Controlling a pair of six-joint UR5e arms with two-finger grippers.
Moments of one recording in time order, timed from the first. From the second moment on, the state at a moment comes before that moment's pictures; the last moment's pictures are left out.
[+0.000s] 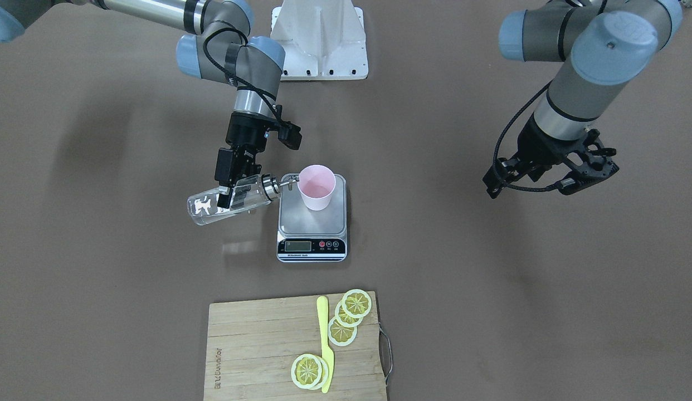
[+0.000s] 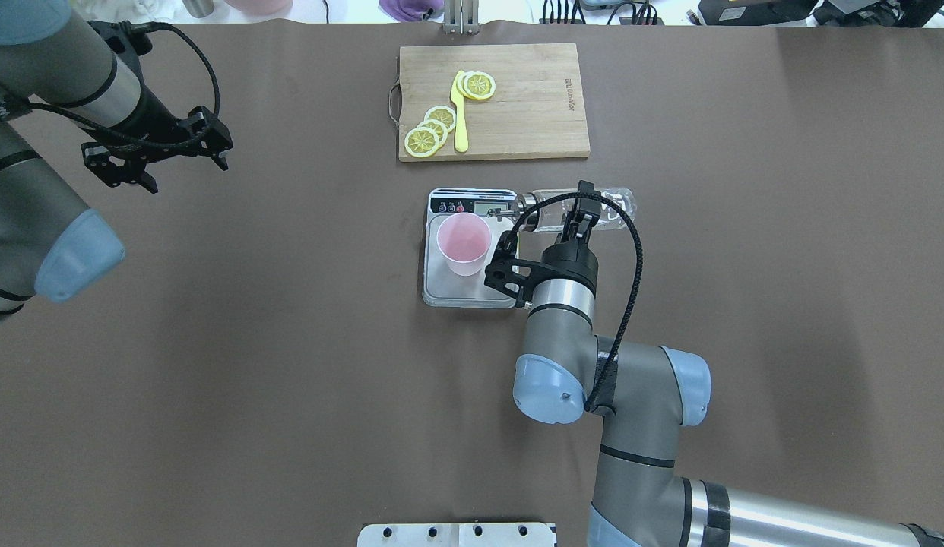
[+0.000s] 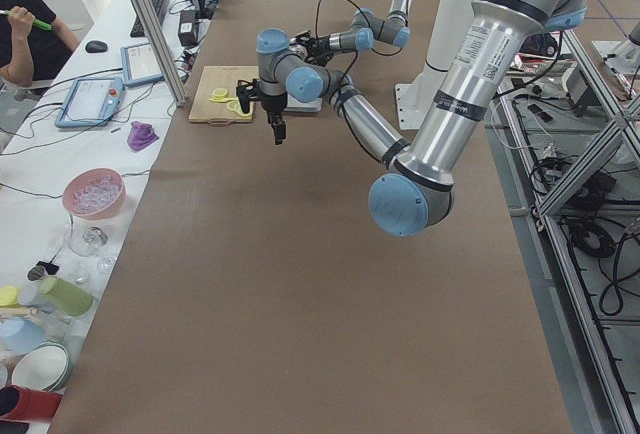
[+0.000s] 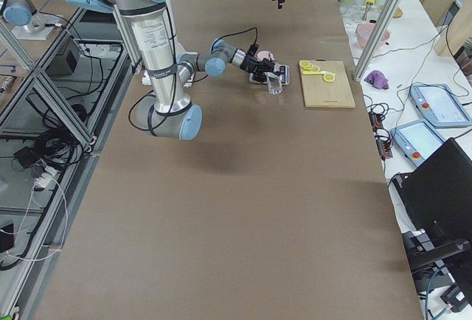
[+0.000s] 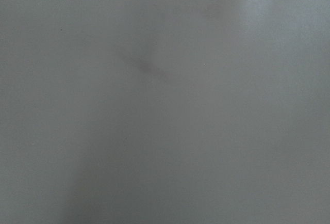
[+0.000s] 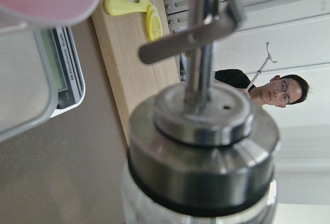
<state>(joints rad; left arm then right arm) -0.94 -2.01 -1.84 -1.48 -2.10 -1.21 0.29 -1.04 1.63 -1.51 0.54 0.19</state>
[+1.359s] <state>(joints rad) -0.95 -2.00 -1.84 -1.48 -2.10 -1.21 0.27 -1.02 1.63 -1.62 0.44 0.14</state>
